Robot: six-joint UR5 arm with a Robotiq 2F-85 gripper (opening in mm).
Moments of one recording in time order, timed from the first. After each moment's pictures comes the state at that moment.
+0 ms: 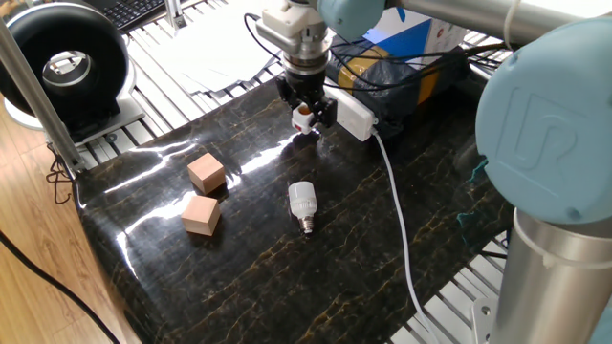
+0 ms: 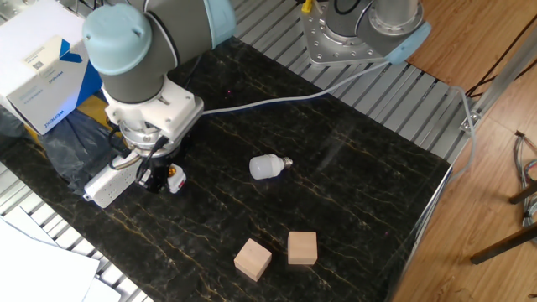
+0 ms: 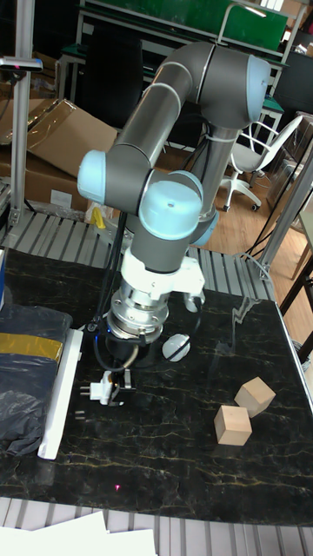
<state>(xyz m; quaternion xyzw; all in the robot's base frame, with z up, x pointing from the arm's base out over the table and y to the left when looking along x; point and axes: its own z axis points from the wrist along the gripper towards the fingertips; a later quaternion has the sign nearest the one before) 0.615 -0.034 0.026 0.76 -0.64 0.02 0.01</state>
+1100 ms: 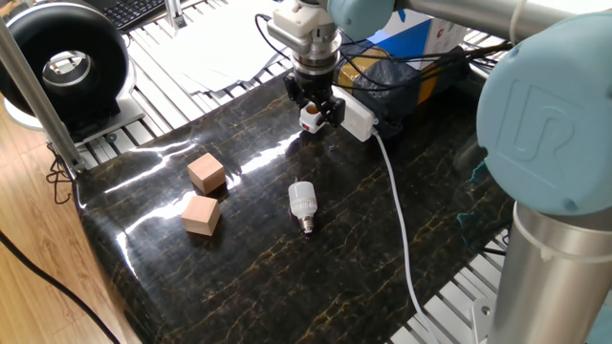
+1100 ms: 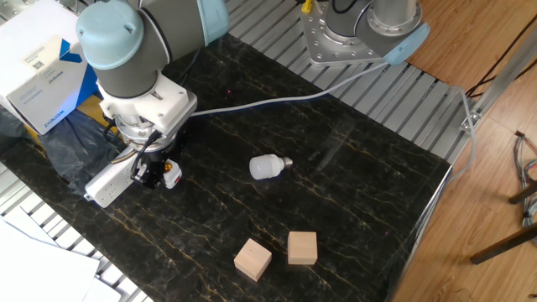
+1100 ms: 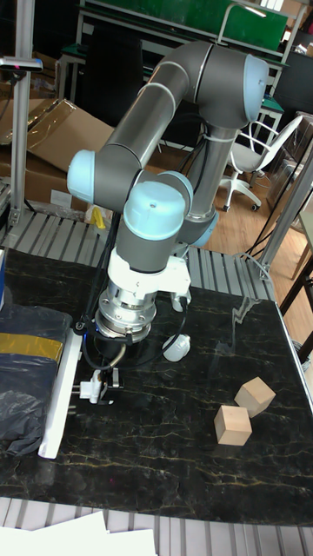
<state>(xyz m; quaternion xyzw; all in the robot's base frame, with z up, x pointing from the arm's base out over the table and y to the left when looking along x) 0.607 -0.044 0.020 0.76 -0.65 0.00 0.01</state>
